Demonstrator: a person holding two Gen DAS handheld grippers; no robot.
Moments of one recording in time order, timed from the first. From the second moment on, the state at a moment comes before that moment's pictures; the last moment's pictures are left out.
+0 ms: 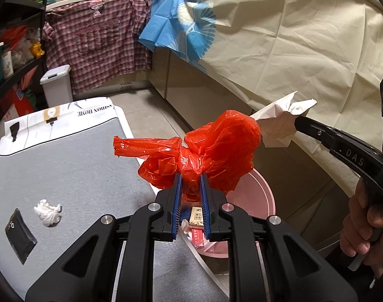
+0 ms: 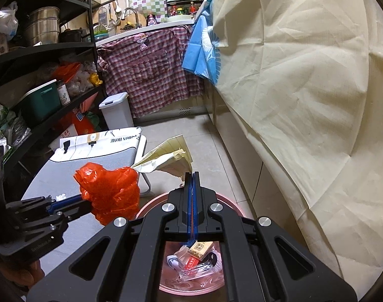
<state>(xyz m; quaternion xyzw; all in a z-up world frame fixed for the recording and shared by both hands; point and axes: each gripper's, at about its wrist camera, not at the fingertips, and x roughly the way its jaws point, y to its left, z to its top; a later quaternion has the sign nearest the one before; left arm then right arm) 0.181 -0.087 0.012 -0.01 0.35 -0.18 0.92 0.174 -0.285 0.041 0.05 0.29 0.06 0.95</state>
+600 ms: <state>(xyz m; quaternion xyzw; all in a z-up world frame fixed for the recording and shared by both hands) 0.188 -0.099 0.003 -0.02 0.36 -0.20 0.91 0.184 -0.288 0.028 0.05 0.32 0.05 0.95</state>
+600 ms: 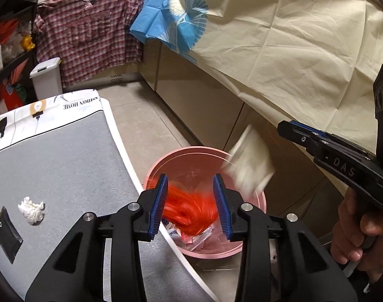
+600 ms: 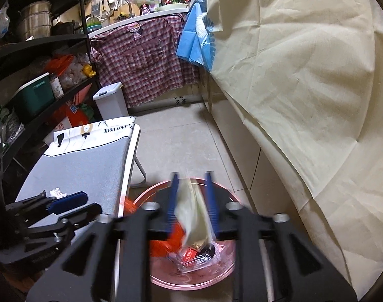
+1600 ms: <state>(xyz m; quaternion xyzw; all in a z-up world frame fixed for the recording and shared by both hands) 0.151 0.059 0.007 -0.07 0.35 -0.07 0.93 0.175 -0.176 0.037 0.00 0.29 0.17 0.94</state>
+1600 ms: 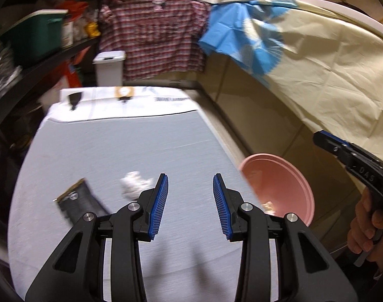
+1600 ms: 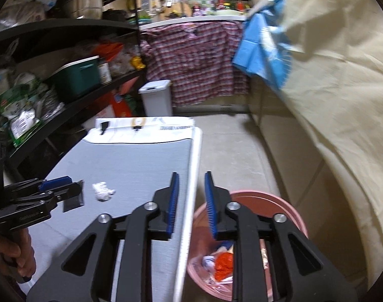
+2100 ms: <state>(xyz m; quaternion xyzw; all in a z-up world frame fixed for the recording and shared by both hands) 0.147 0.160 -0.027 -0.10 0.36 0.05 0.93 0.192 -0.071 0.005 0.00 0.31 0.26 0.91</state>
